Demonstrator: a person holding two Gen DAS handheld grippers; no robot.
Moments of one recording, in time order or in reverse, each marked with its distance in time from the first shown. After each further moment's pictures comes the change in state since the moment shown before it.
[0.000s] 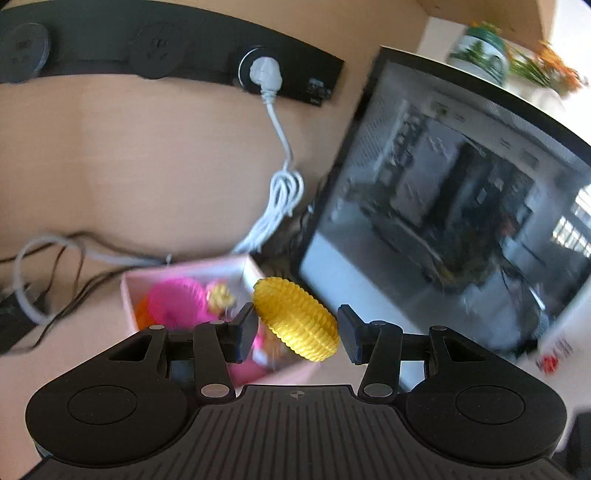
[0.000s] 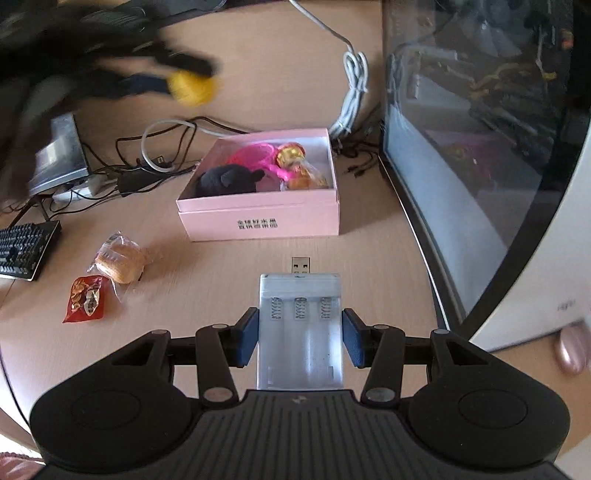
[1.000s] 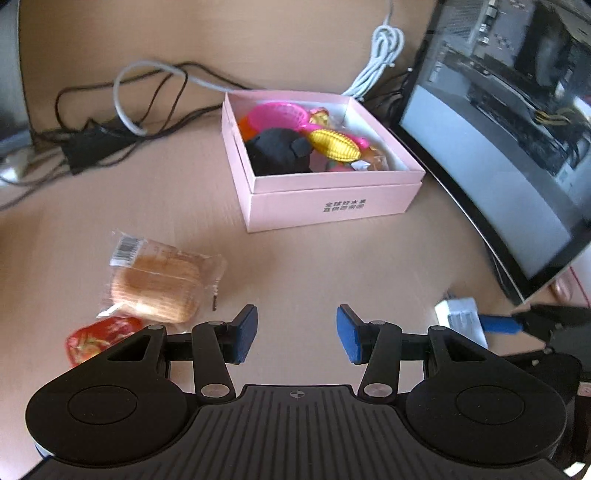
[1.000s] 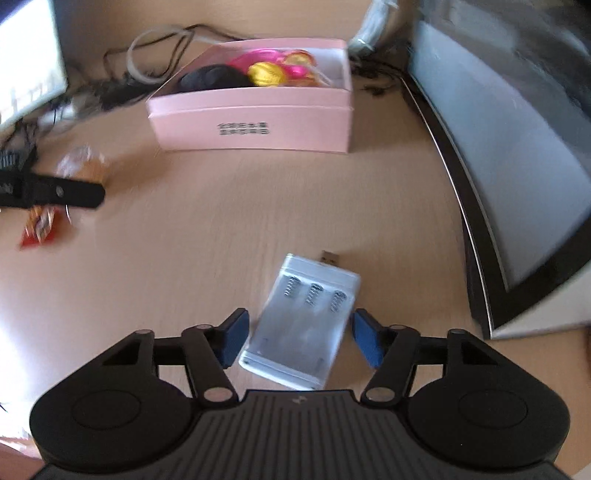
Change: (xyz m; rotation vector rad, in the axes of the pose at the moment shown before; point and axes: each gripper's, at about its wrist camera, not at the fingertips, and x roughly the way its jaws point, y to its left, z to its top) left arm -0.024 0.009 -0.151 -0.070 0.241 0.311; right arm 0.077 0.007 -0.029 -0.125 0.227 0.011
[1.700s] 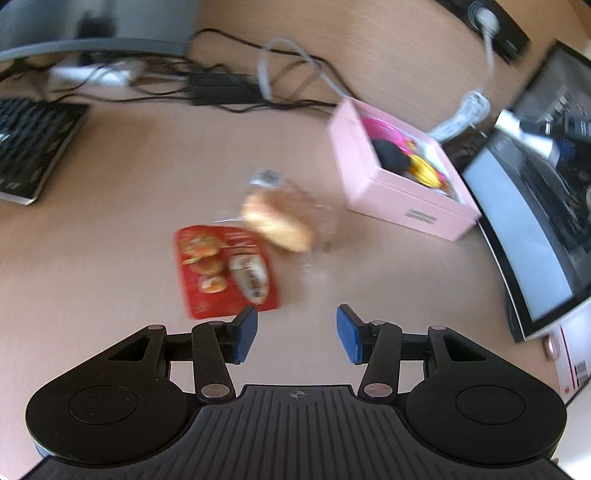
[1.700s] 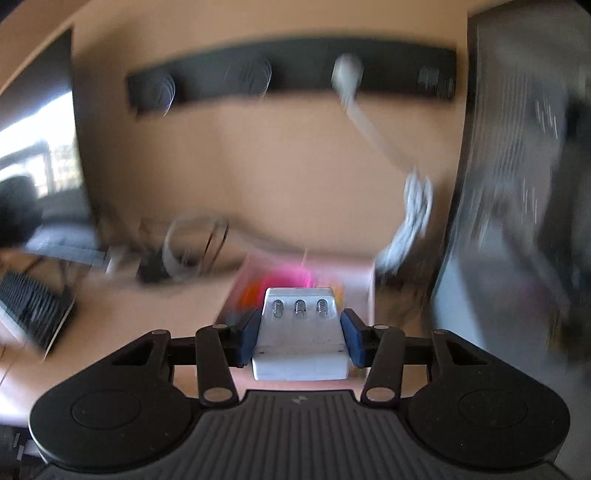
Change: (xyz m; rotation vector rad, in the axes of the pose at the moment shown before) left arm -0.050 0.087 -0.066 -0.375 -0.055 0.017; right arm -0.083 -0.020 0.195 0.017 -0.423 0.054
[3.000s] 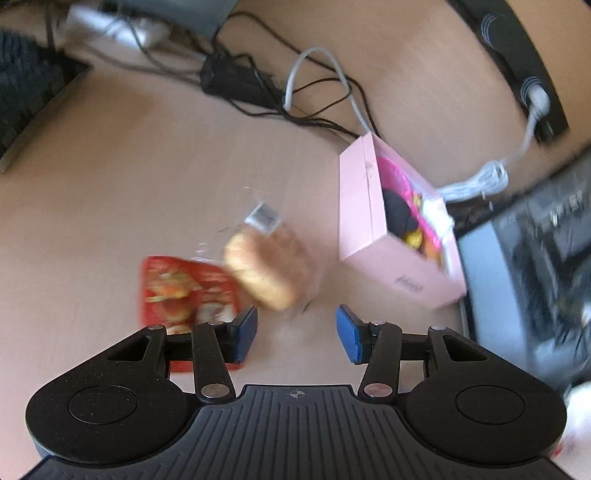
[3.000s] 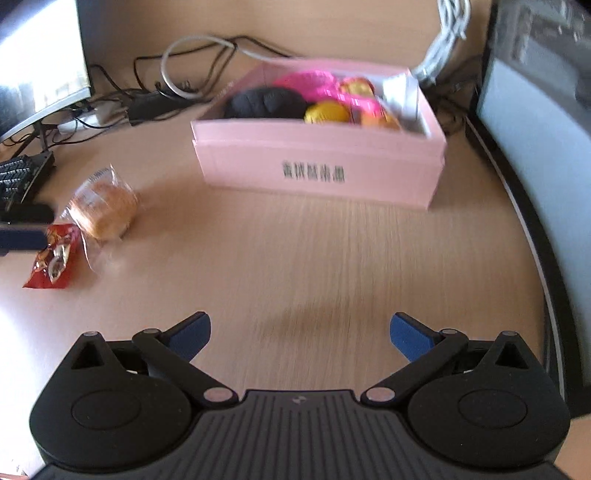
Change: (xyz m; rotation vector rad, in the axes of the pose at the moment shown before) left arm 0.040 0.013 0.046 -0.286 0.014 -0.118; right arm 0.049 0.037 -0.199 0.021 0.369 0.005
